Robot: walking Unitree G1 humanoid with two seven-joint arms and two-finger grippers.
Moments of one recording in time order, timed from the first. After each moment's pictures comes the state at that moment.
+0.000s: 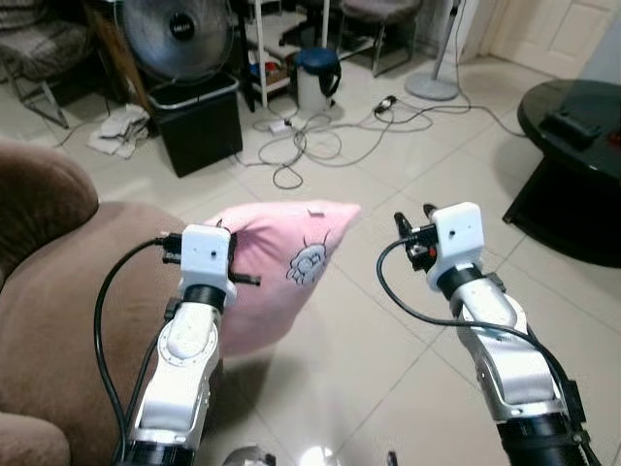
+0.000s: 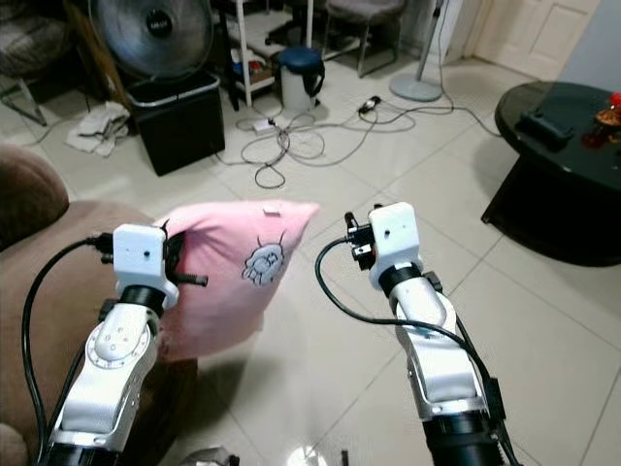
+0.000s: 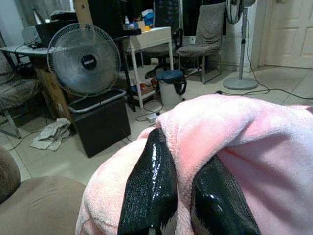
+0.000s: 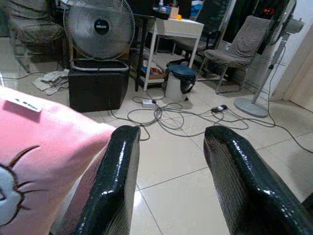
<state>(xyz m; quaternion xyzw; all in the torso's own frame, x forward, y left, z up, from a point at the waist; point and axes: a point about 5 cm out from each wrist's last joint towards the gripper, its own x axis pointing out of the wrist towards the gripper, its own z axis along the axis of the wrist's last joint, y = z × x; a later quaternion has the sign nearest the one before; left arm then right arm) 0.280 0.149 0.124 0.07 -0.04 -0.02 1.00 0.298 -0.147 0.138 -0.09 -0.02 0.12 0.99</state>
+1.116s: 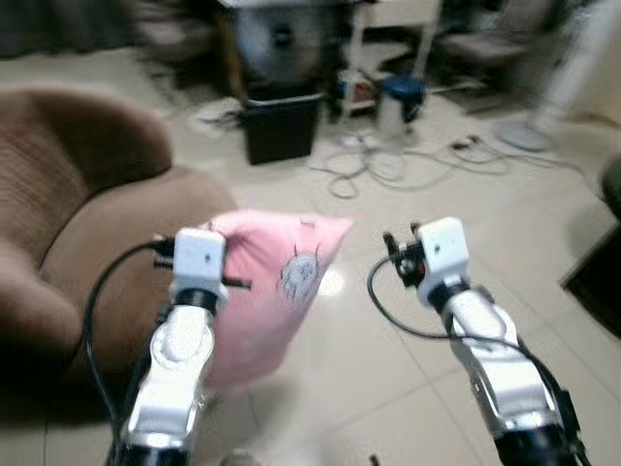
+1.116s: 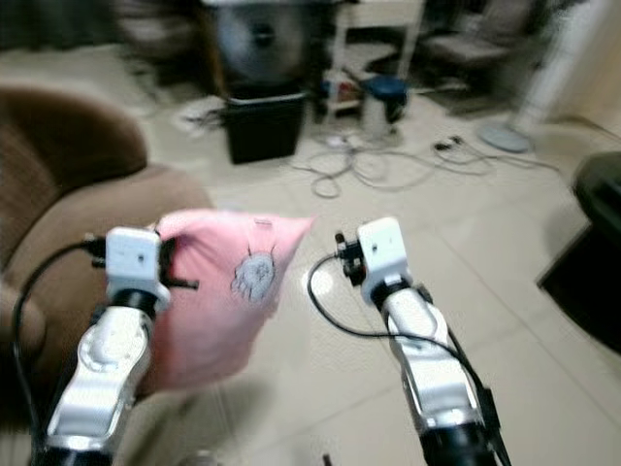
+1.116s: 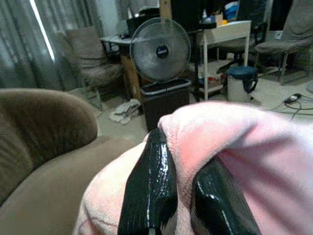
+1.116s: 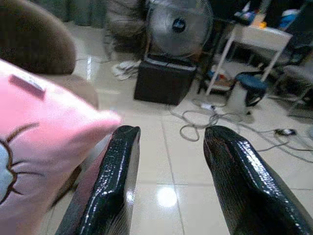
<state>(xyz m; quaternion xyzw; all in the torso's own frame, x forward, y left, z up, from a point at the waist) 0.277 0.145 0.117 0.09 -0.03 -0.02 1.00 0.287 -0.147 0.115 -0.10 0.04 0.13 0.99</state>
